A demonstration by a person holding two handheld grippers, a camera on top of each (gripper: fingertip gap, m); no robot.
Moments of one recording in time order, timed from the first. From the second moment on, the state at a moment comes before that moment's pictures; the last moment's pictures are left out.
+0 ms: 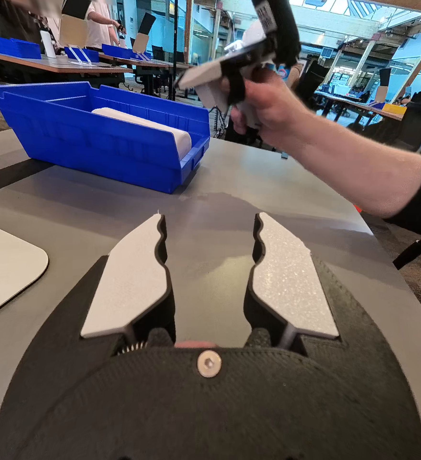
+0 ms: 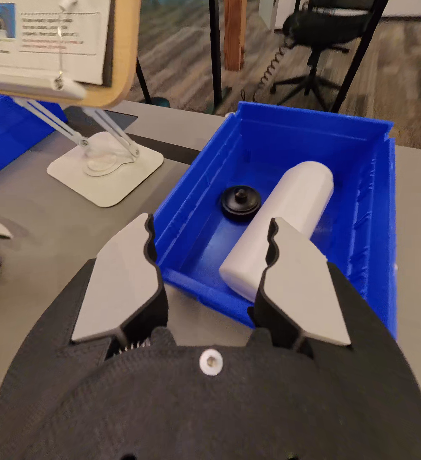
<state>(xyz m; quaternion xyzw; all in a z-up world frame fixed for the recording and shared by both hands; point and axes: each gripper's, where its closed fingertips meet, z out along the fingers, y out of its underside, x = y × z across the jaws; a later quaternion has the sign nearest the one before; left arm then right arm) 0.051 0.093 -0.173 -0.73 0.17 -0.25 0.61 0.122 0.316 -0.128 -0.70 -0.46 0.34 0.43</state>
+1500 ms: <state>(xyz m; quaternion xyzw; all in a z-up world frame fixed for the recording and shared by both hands) 0.049 0.094 -0.177 -0.74 0.17 -0.21 0.61 0.168 0.296 -0.215 -0.71 -0.46 0.27 0.46</state>
